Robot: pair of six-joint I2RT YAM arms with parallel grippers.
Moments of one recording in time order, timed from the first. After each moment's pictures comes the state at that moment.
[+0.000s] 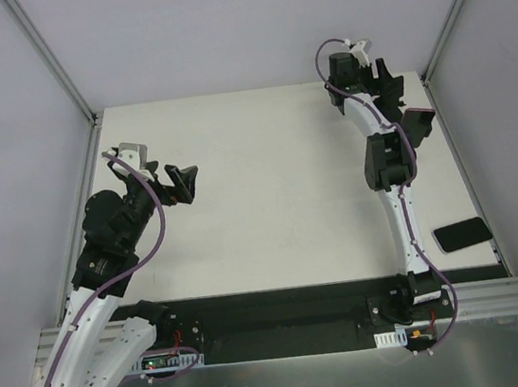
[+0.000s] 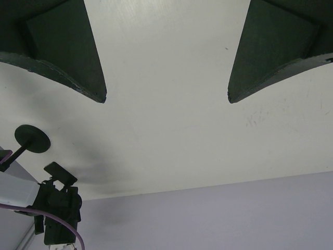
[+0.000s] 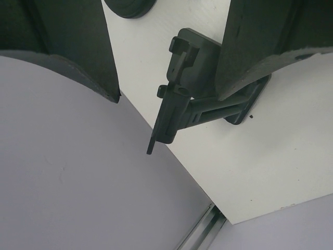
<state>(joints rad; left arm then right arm) -0.38 0.66 0.82 -0.19 0.02 -0.16 0.15 2.70 2.45 -0.20 1.20 -0.26</state>
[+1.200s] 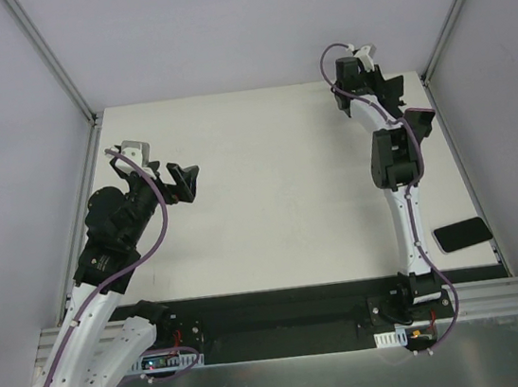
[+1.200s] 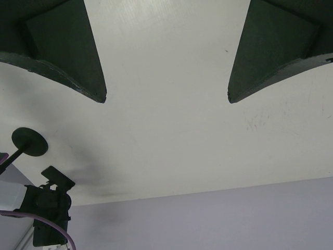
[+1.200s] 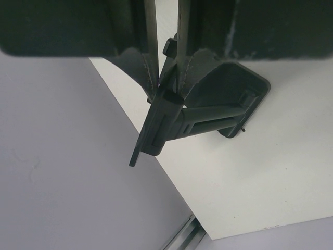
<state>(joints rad) -0.37 0.69 0.82 -0.19 0.03 -0.16 0.13 2.62 2.28 -0.17 1.07 -0.23</state>
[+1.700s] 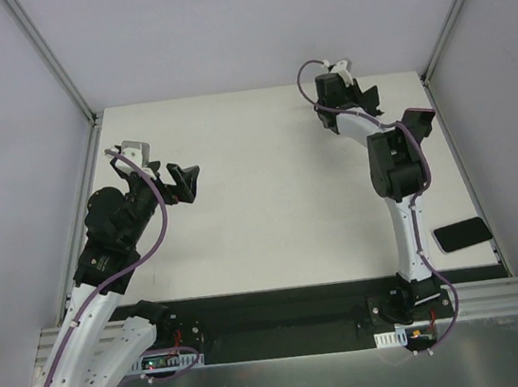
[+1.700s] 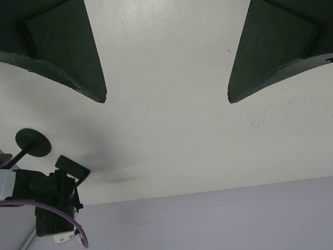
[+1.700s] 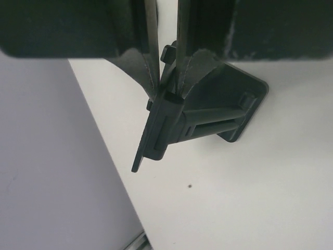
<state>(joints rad) -0.37 0.68 0.82 -0.19 0.03 -0.17 0.23 2.37 1.87 -0.04 0.98 -0.20</state>
